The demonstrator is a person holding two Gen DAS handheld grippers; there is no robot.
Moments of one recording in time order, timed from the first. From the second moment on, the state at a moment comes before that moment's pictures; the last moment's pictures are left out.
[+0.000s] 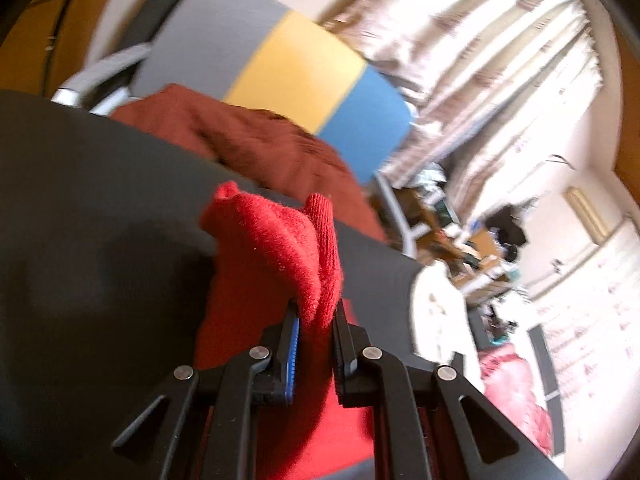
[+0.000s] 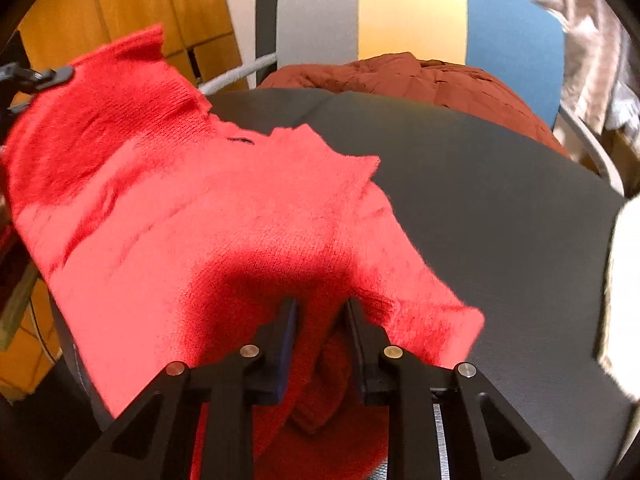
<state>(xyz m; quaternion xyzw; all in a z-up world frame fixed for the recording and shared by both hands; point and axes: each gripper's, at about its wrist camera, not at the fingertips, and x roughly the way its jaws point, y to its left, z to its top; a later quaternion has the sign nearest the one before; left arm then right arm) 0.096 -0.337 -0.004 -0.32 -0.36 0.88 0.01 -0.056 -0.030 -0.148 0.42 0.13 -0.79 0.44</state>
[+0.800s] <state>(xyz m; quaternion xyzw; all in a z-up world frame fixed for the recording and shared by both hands) -0.044 -0.162 -0.121 -0.50 -0.36 0.79 0.04 -0.069 0.002 -0.173 0.41 -0.06 -0.78 0.46</state>
